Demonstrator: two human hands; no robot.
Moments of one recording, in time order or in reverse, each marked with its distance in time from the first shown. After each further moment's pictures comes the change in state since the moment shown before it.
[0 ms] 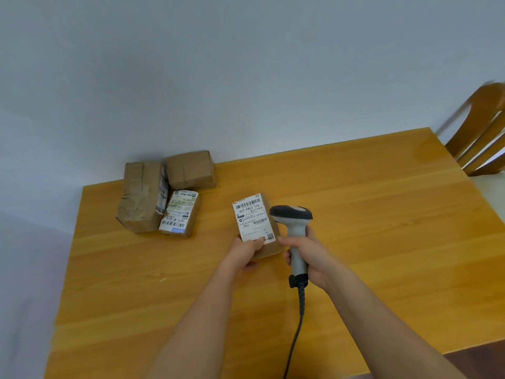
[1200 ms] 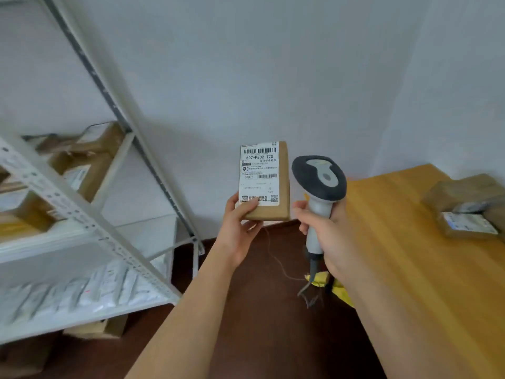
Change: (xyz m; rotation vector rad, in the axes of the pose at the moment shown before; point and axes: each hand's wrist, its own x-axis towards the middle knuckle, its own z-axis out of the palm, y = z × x) left_hand -0.476 -0.320 0.051 -1.366 1.141 0.792; right_hand -0.352 0.163 0.039 -0.646 -1.373 -0.329
